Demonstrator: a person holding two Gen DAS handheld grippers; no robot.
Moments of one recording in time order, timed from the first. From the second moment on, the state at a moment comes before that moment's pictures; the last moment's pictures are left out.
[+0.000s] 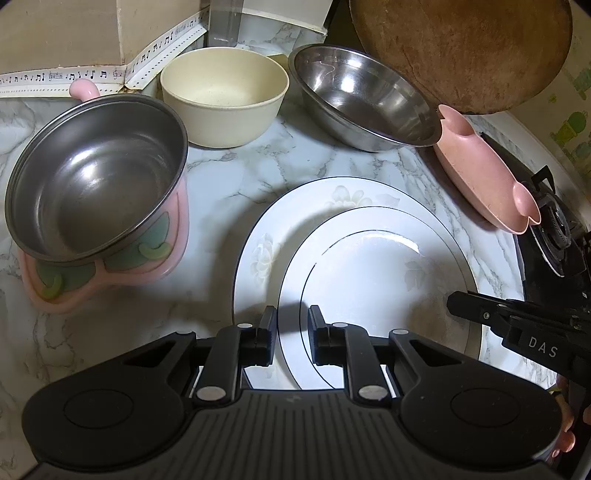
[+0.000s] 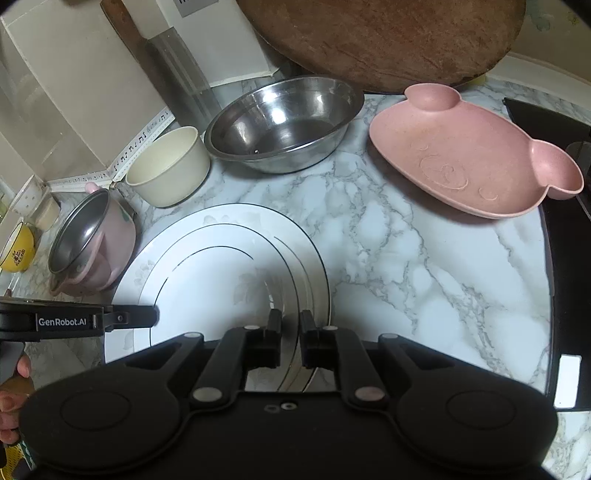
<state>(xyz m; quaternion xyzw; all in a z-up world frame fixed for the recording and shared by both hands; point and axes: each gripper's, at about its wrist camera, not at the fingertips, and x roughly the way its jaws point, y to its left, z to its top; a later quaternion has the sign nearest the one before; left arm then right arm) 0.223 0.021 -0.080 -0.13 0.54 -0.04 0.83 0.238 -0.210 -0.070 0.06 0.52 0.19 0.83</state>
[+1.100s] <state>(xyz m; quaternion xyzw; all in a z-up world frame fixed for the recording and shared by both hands) 0.220 0.033 -0.075 -0.13 0.54 -0.06 0.83 0.247 -0.214 -0.076 0.07 0.53 0.20 0.82</state>
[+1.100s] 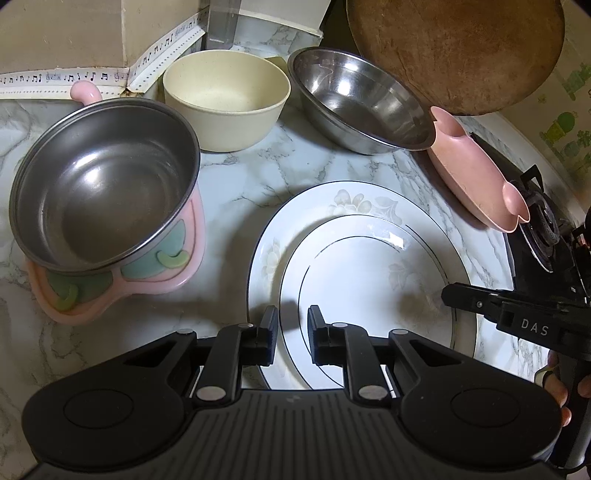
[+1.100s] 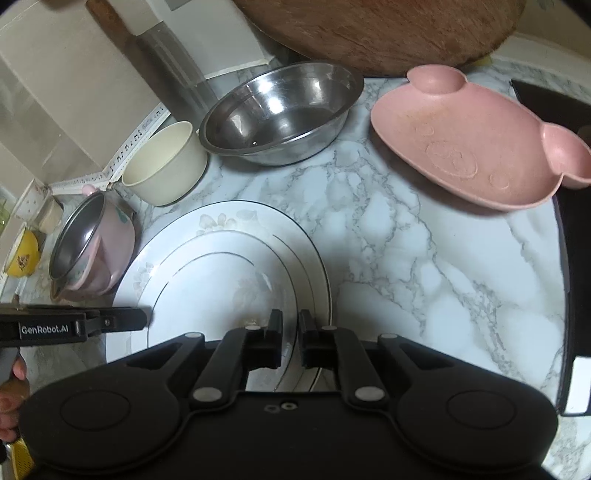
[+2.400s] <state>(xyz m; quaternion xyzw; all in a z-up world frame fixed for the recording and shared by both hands) 0.249 -0.080 0.000 -0.03 0.39 -0.11 0.91 0.233 -0.285 0.001 0.03 0.39 0.13 0.91</state>
